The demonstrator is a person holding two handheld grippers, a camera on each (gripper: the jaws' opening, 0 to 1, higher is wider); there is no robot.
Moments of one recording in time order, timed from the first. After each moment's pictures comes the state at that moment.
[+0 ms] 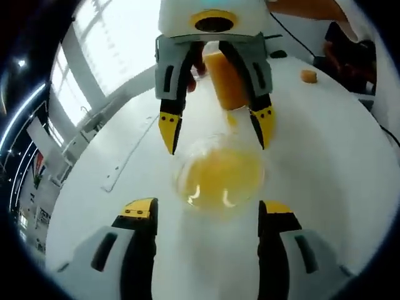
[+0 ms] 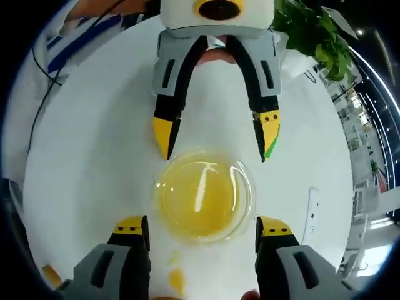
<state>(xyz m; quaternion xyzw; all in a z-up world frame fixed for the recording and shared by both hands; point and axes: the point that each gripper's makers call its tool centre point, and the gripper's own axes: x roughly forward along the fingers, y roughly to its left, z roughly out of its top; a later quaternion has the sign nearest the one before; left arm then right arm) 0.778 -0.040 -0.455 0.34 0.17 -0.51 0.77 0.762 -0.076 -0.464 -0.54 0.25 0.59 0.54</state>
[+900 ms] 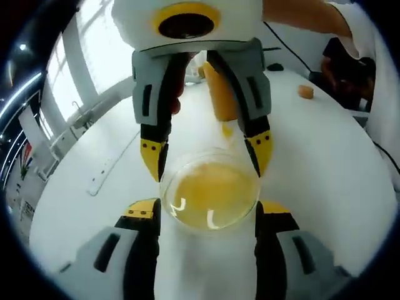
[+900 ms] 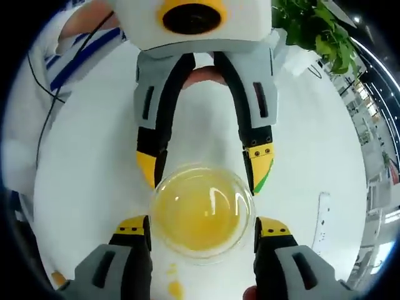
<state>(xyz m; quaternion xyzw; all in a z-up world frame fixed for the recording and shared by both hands) 0.762 -0.062 -0.454 0.28 0.18 -0.54 0.77 0.766 -0.064 -0.465 -0.51 0.28 0.61 0.54</state>
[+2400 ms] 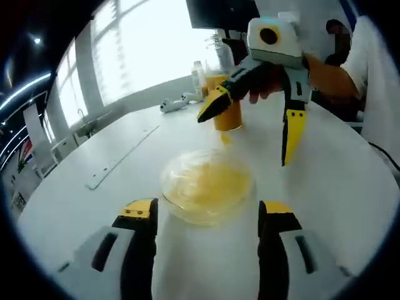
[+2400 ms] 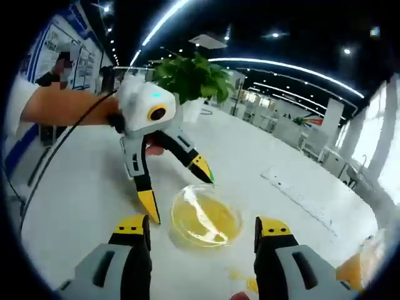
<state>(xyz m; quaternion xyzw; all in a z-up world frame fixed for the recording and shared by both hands) 0.764 -0.041 -0.459 0.22 0.12 -0.56 0.79 0.738 -0.094 -0.421 -0.16 0.12 0.44 0.87</state>
